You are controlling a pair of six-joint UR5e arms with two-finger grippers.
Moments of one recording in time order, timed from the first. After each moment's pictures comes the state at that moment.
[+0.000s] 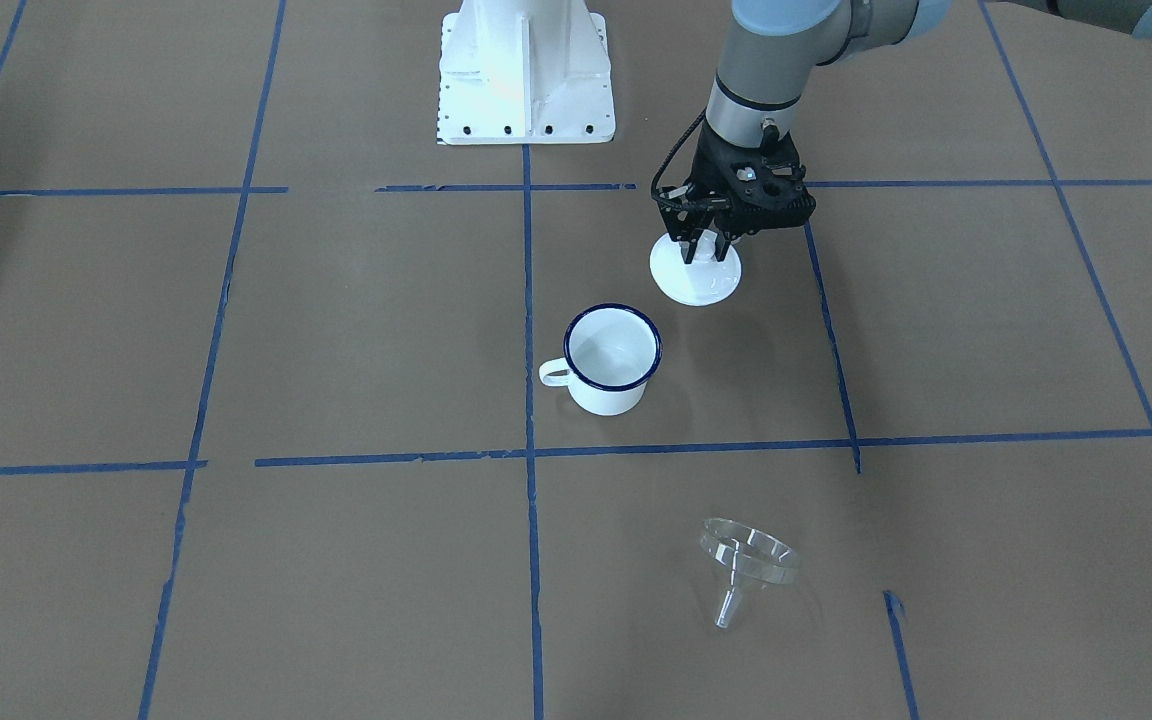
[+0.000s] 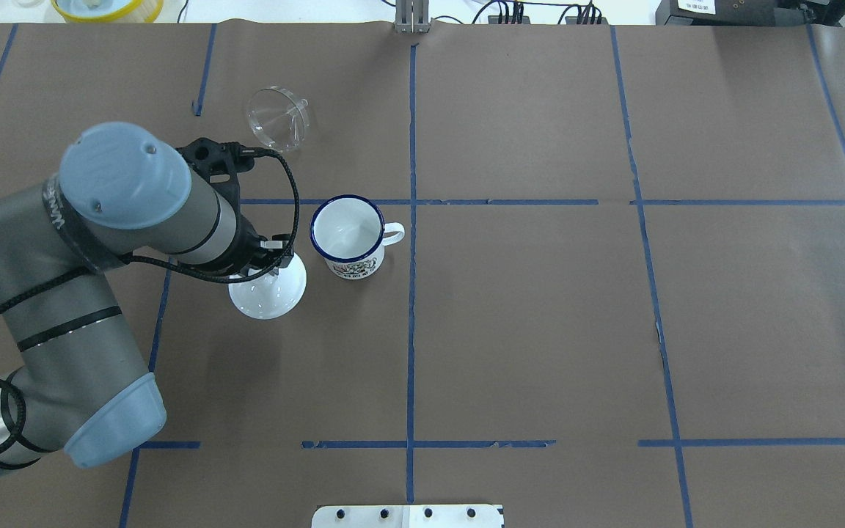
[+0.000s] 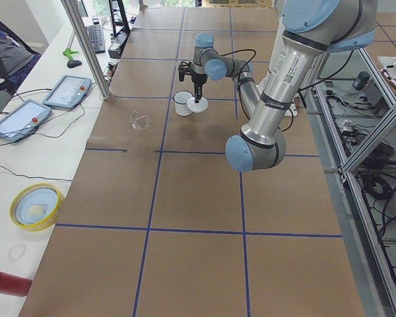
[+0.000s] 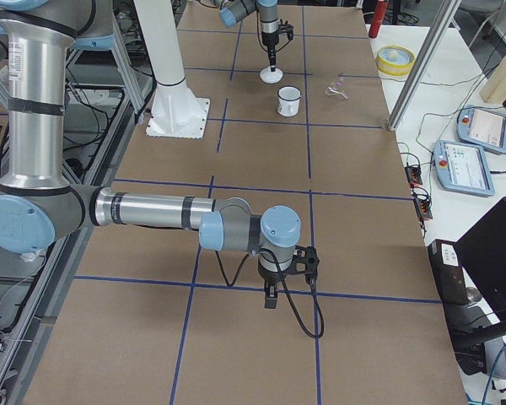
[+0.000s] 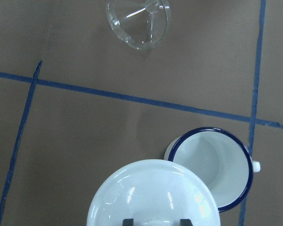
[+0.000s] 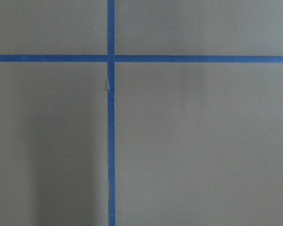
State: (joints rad) left arm -0.58 -2.01 -1.98 -1.53 -1.87 -1.26; right arm 1.57 -1.68 1.65 -1.57 2.29 0.01
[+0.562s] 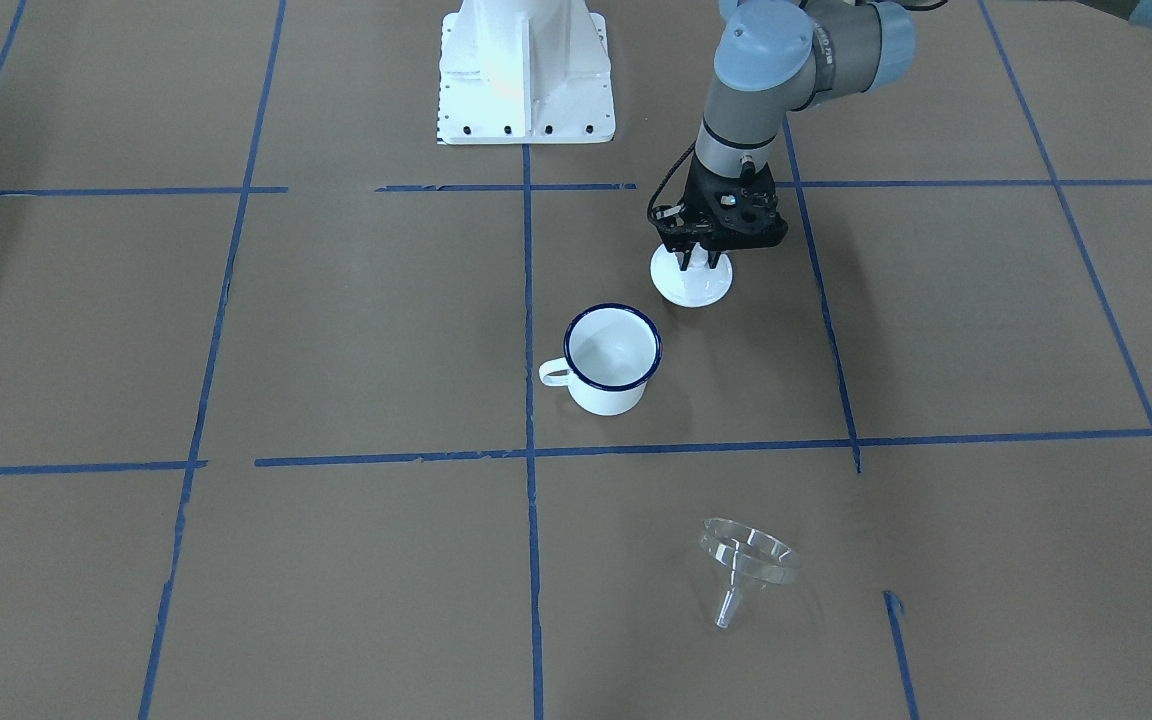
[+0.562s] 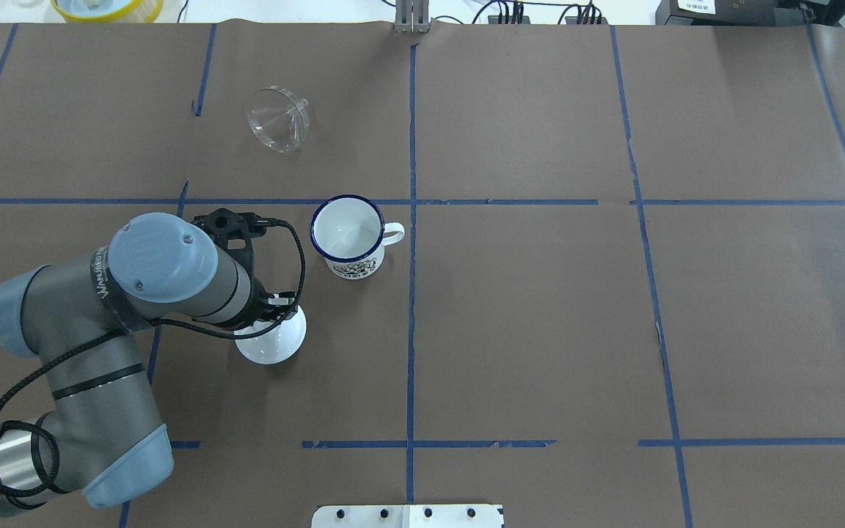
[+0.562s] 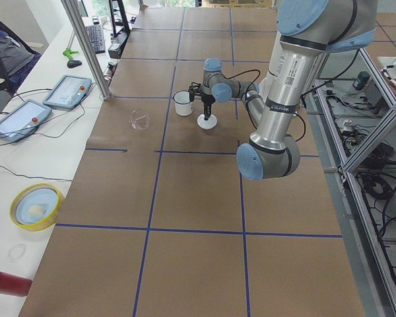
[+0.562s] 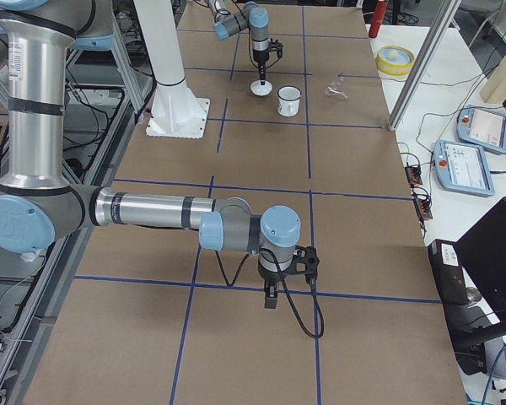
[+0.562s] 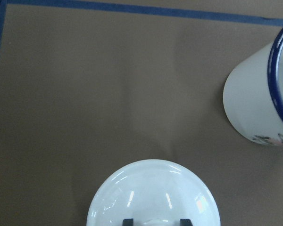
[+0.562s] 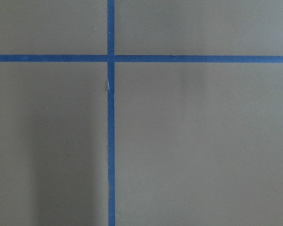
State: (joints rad) left arm -0.48 -1.96 -1.91 -1.62 -1.82 -1.30; right arm 1.57 -1.68 1.65 -1.57 2.29 0.01
